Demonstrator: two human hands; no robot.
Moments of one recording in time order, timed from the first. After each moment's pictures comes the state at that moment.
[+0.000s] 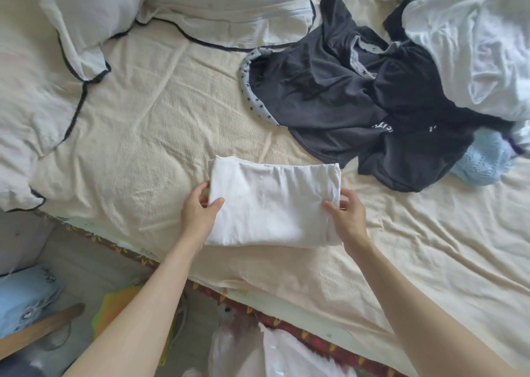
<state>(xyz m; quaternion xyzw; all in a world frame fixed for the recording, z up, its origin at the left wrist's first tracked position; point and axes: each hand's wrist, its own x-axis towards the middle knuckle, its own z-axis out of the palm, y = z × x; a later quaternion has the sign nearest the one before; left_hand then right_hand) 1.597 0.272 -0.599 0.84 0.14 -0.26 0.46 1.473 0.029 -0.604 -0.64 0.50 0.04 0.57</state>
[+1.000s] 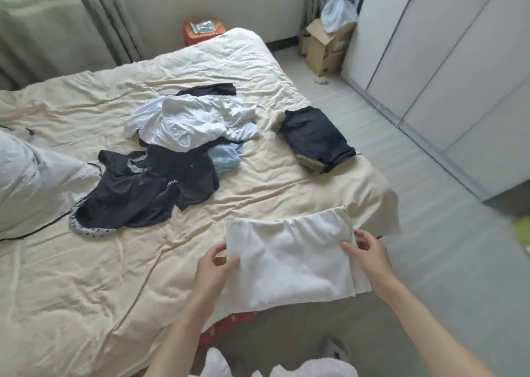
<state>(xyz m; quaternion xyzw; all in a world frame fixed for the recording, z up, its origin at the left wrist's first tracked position) 1.300 0.170 -0.367 0.75 -0.21 -0.49 0.39 1.013 0.074 -0.365 -0.44 0.66 -0.29 0.53</state>
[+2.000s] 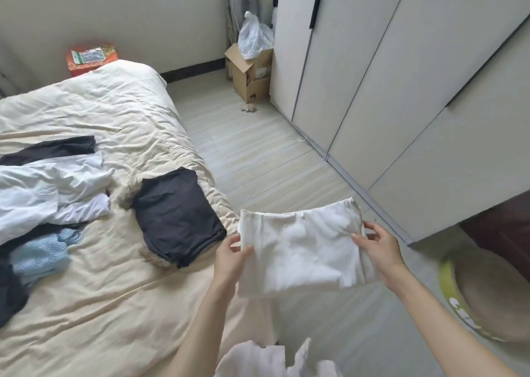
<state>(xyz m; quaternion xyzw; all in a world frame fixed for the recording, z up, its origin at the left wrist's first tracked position) 0.884 -0.312 -0.372 0.71 -0.22 -0.53 0.40 0.610 -0.359 -0.331 -0.40 0.71 -0.34 0.47</state>
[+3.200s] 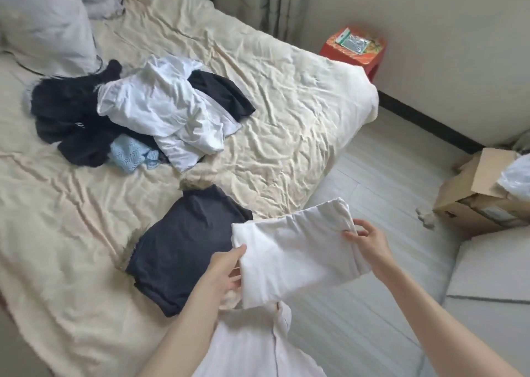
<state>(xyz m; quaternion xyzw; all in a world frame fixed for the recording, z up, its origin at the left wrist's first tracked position) 0.989 -0.650 -0.428 0.58 0.40 -0.37 0.60 0.946 -0.928 -0.385 -0.72 0.40 0.07 0.56</state>
